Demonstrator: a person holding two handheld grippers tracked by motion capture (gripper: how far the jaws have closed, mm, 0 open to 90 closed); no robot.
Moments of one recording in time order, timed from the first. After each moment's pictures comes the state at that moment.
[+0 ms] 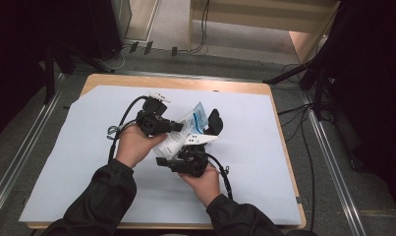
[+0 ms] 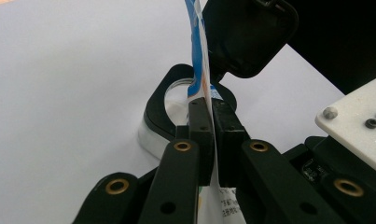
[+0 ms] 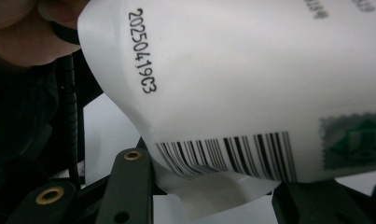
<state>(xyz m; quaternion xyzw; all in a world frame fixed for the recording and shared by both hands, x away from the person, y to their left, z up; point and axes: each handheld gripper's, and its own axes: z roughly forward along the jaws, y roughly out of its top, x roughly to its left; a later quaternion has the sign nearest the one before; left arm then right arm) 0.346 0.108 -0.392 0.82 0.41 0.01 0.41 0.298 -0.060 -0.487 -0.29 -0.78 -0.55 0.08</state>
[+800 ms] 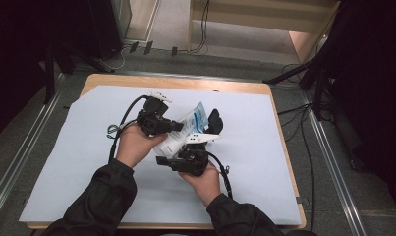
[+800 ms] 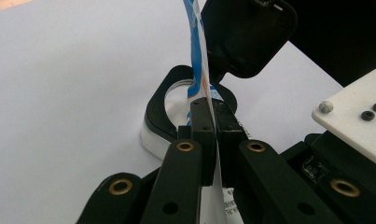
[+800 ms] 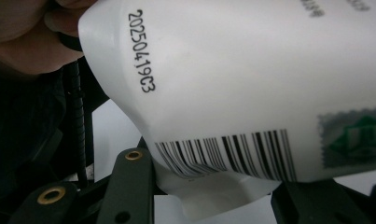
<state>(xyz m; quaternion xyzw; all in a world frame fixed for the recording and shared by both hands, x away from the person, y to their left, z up) 0.346 0.106 -0.389 0.82 0.40 0.02 0.41 0.300 -0.061 -0.485 -0.29 -0.77 -0.56 0.10</state>
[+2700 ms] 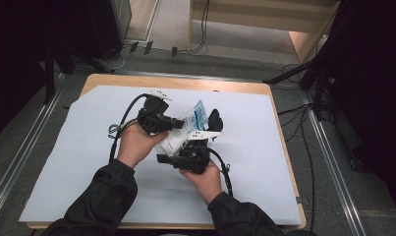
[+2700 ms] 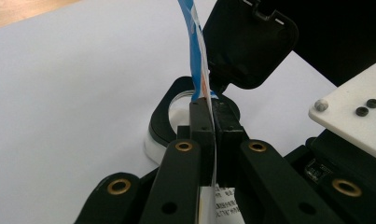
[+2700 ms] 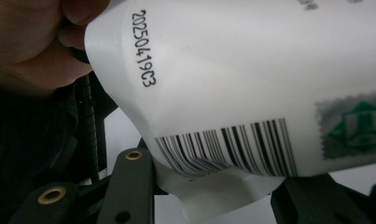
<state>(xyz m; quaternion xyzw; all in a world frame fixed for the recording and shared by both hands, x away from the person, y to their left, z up) 0.347 0.104 -0.386 0.82 0.40 0.03 0.41 0.306 -0.065 -0.481 -0.30 -0.76 -0.57 0.13</state>
